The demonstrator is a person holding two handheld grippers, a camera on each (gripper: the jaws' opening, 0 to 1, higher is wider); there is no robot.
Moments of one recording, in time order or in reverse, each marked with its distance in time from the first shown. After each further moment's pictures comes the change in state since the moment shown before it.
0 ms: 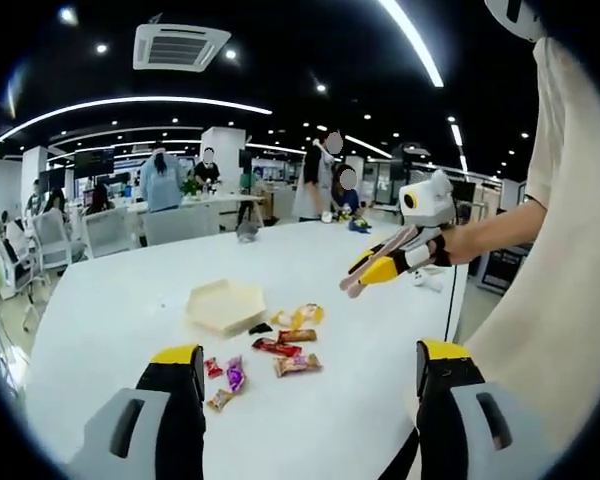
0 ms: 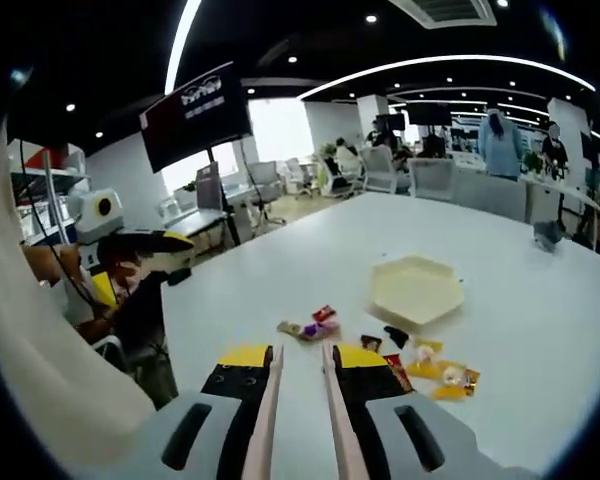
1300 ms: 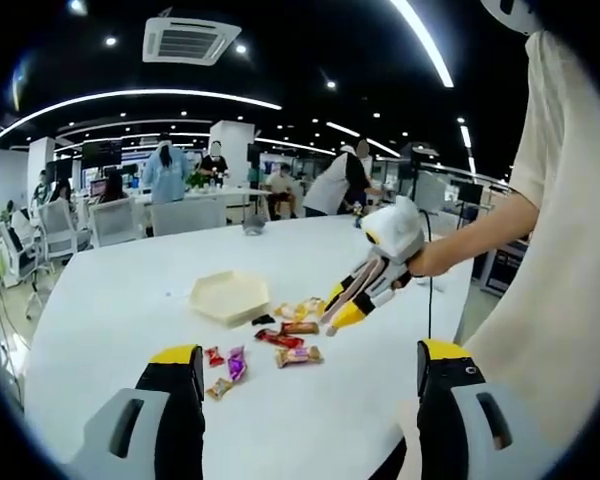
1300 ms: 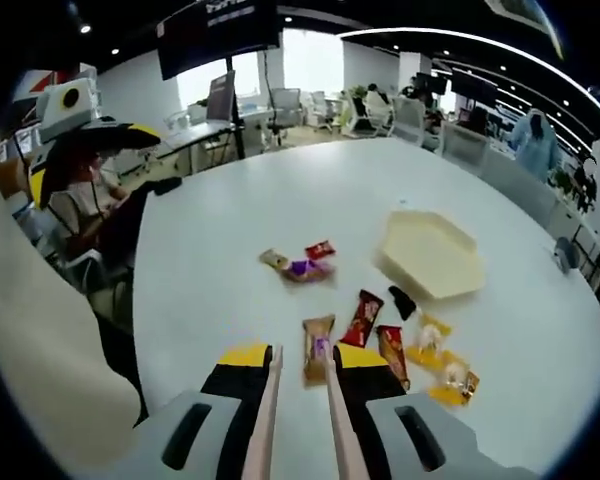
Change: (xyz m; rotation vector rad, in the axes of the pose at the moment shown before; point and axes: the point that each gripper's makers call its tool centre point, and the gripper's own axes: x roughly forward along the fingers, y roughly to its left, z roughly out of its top) left arm -0.013 0.007 -0.014 -0.073 0.026 0.060; right arm 0.096 -0.019 -0.099 -0.201 0.390 0.023
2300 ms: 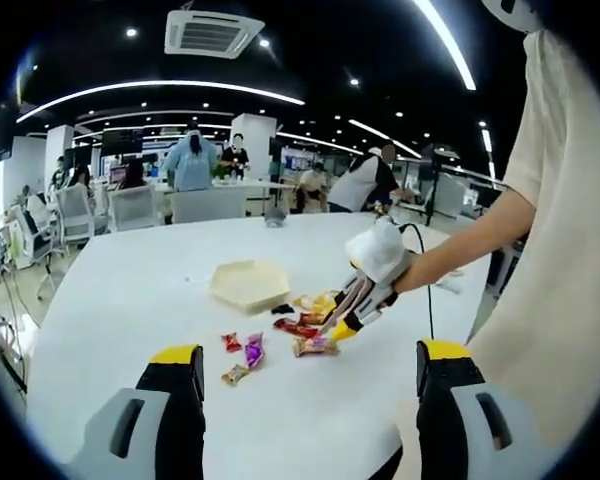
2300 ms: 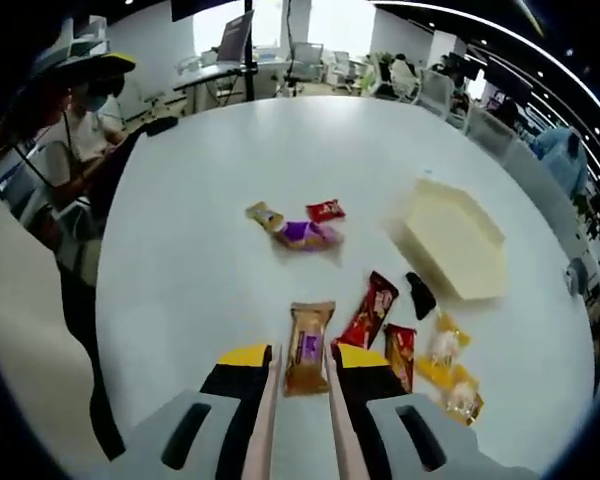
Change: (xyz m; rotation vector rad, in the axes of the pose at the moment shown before) left arm -0.008 0.020 -0.011 -0.055 0.018 0.081; right arm 0.061 -0.010 -0.025 -0.117 0.199 0.003
